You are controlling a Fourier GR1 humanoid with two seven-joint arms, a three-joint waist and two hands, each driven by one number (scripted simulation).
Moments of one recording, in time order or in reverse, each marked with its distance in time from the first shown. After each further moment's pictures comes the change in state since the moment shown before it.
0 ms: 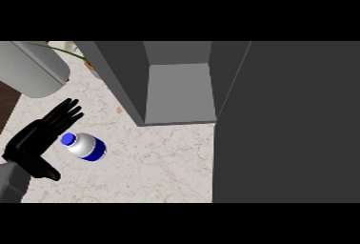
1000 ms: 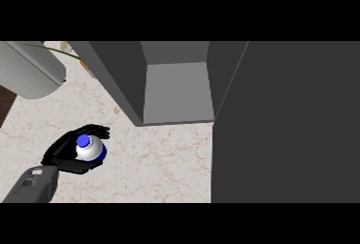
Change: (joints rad) left arm -0.110 -0.065 -0.128 0.409 -0.255 0.126 -0.373; right arm 0.089 -0.071 0.022 0.008 0.028 -0.012 -0.139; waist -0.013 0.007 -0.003
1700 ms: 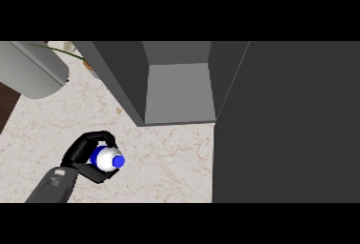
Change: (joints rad) left arm -0.007 -0.075 -0.100 0.023 -0.134 0.312 -0.337; right arm 0.048 -0.032 -0.001 0.003 0.007 -0.020 -0.059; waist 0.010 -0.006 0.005
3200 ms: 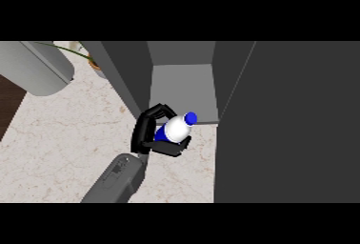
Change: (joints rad) left arm -0.044 -0.271 -0.367 -0.415 0.452 0.682 0.395; right arm 0.097 -0.070 -0.065 0.002 -0.008 -0.016 -0.104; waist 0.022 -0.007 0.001
